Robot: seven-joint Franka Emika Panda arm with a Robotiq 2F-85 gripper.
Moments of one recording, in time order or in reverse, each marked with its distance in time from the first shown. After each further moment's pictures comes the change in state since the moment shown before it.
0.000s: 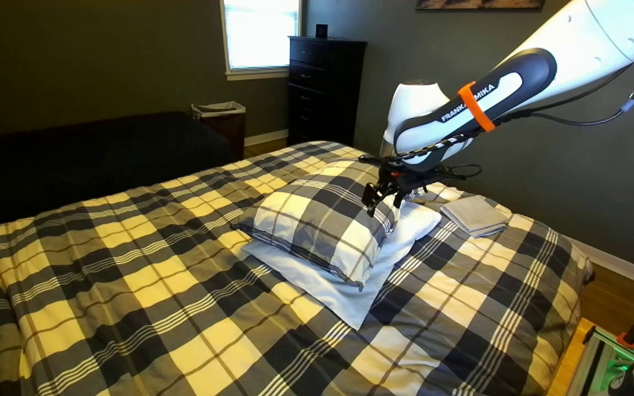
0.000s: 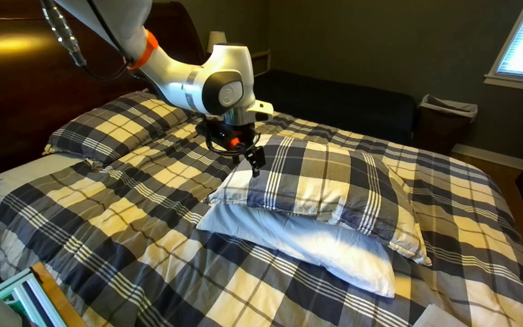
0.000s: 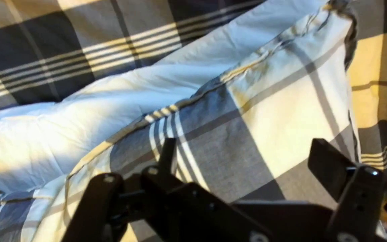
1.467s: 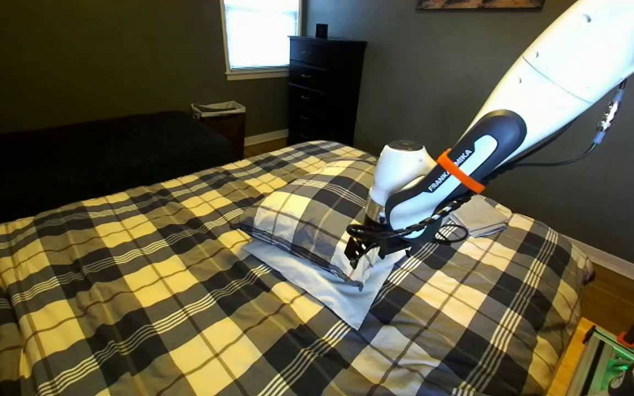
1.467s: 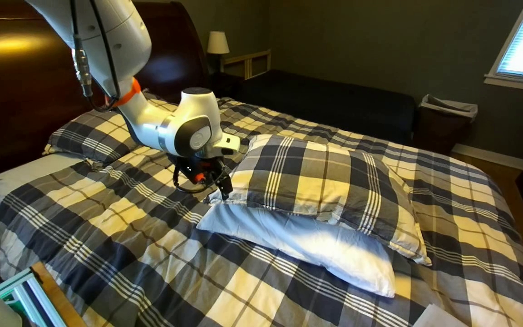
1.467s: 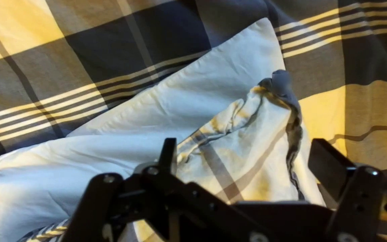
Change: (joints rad) arm 0.135 0.144 0.014 -0.156 0.034 0.323 0.154
